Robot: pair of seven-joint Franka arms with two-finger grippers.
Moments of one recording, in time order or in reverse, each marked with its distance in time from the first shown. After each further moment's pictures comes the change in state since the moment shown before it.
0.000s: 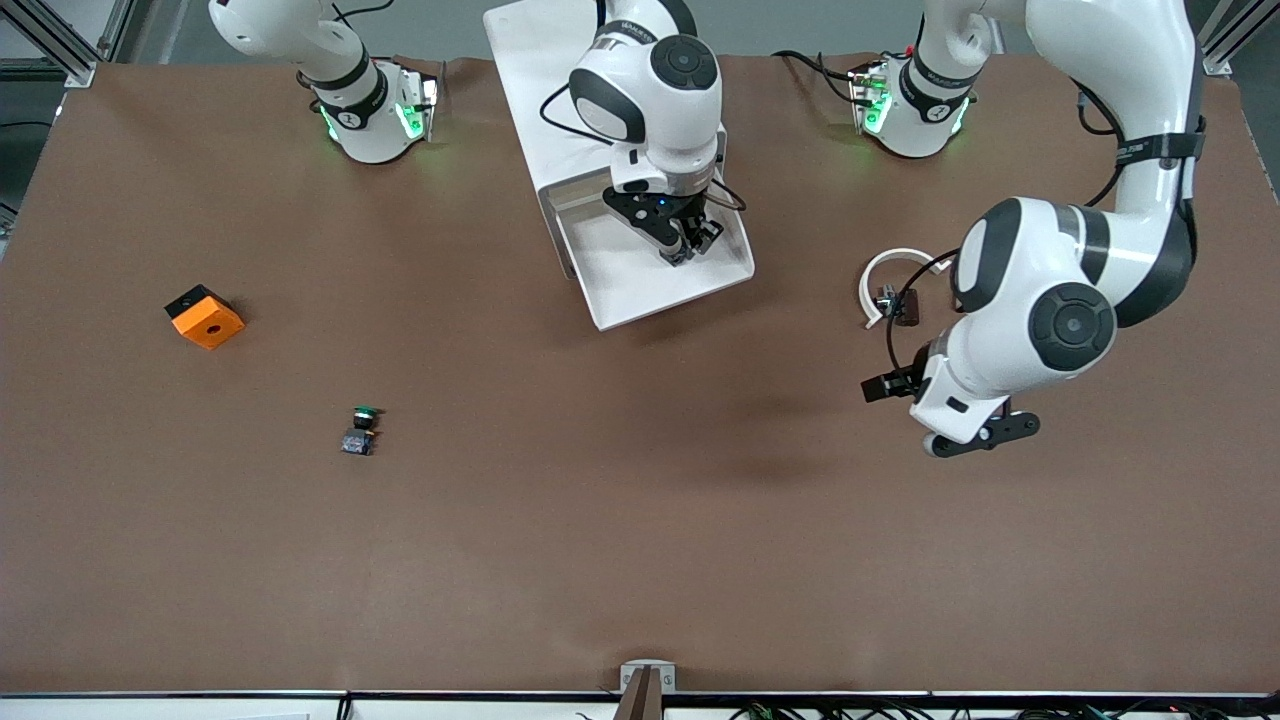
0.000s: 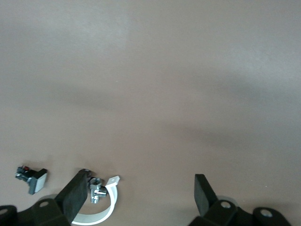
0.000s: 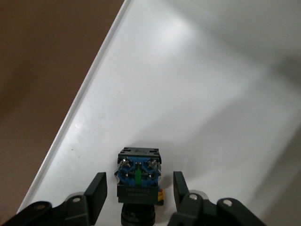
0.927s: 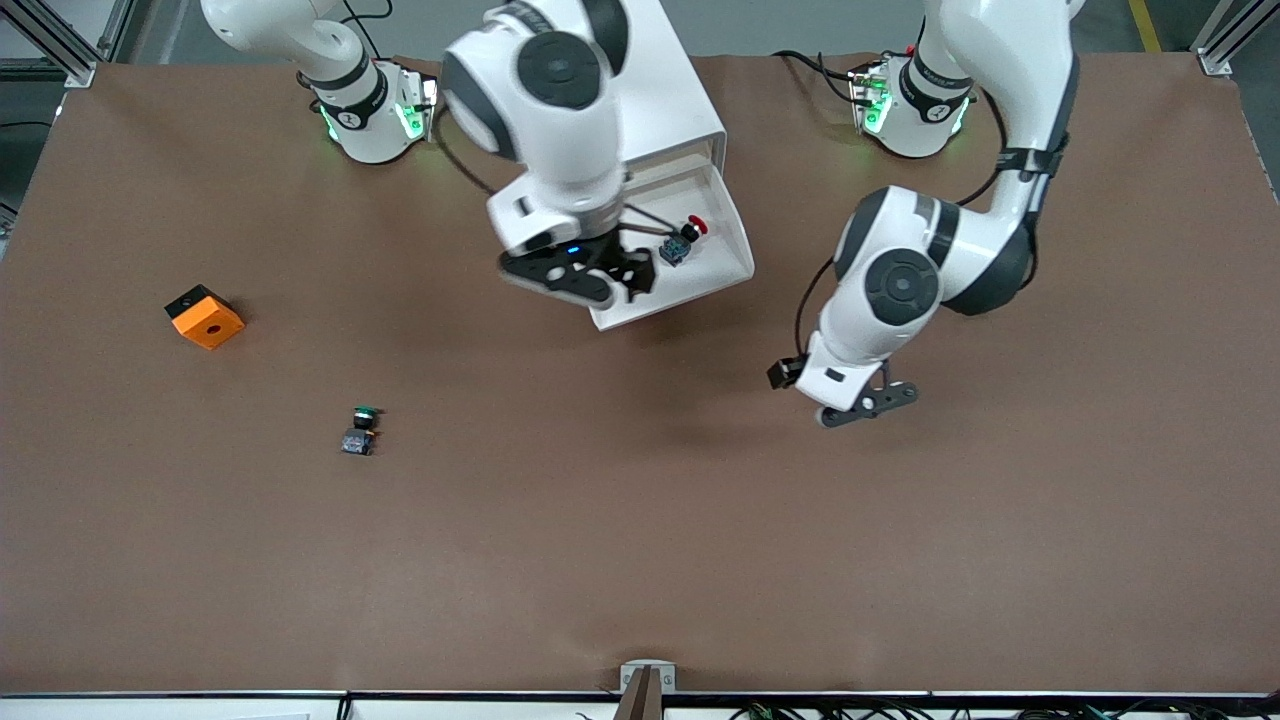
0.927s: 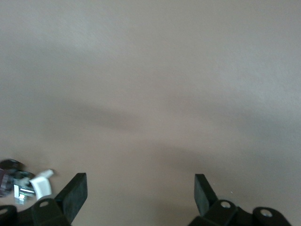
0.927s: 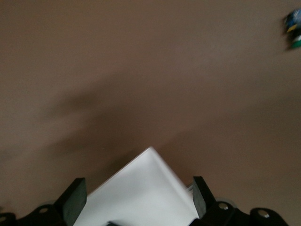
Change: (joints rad) left arm -0.200 0.025 -0.011 -0.146 0.000 0.248 -0.255; right arm -0.294 -0.100 -0.029 0.235 -0.003 -0.353 -0.751
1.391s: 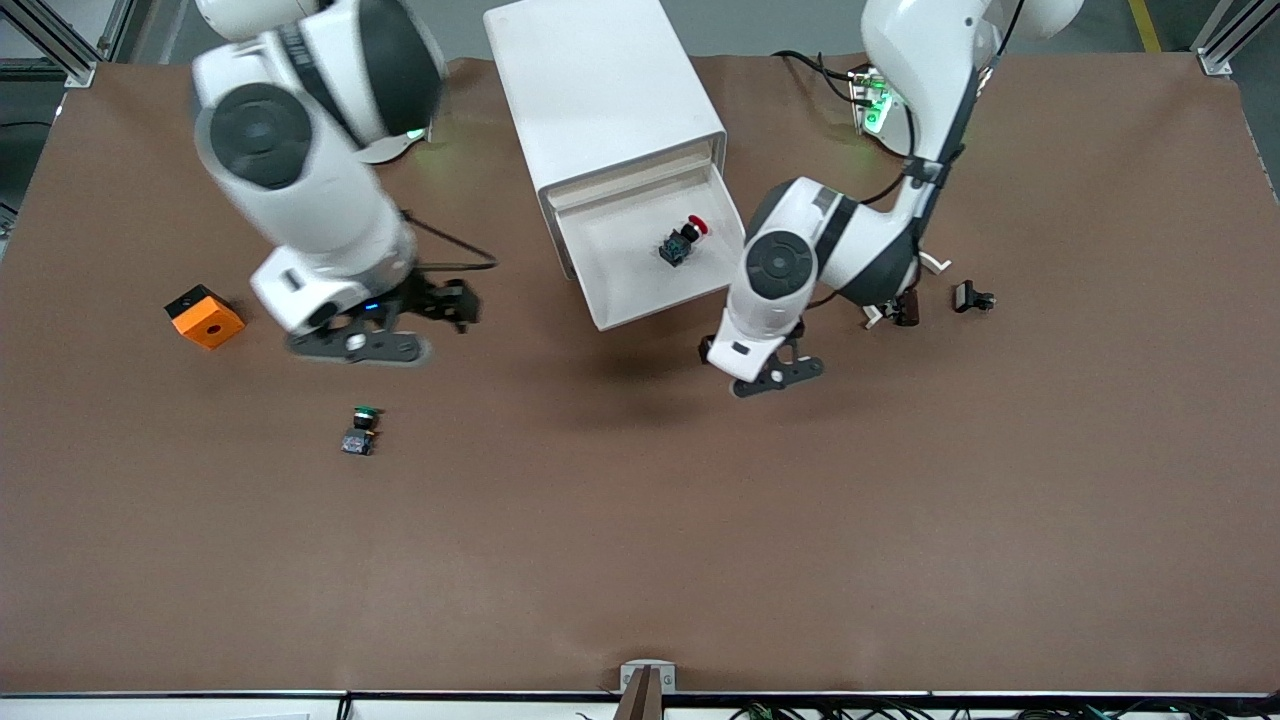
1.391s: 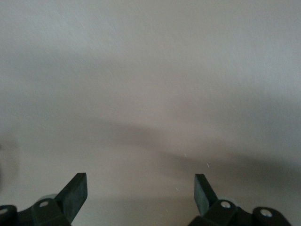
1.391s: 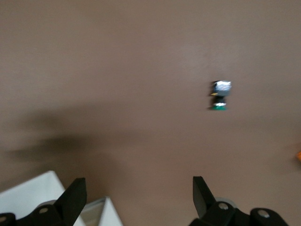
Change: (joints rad) left arm -0.160 0.077 -0.007 0.001 0.000 0.042 -0.134; right arm -0.295 -0.085 -0.004 0.001 -0.001 -0.166 -0.549
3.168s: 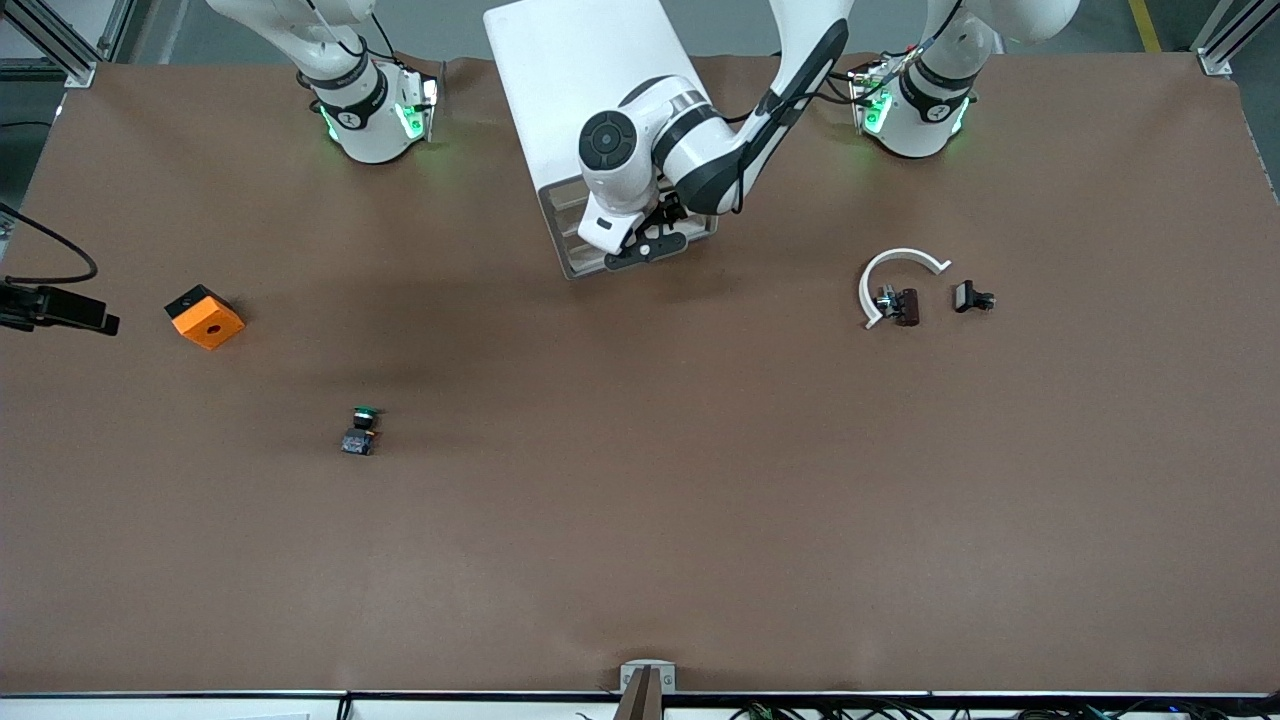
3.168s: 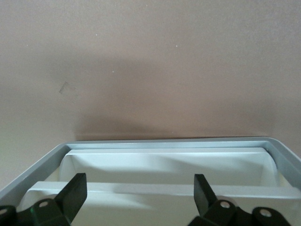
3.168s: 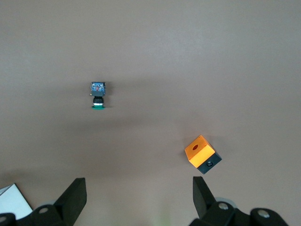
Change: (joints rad) left arm -0.139 0.011 -0.243 0.010 0.000 -0.088 -0.357; right arm -0.557 -0.044 0.009 0.063 -0.001 -0.168 -0.506
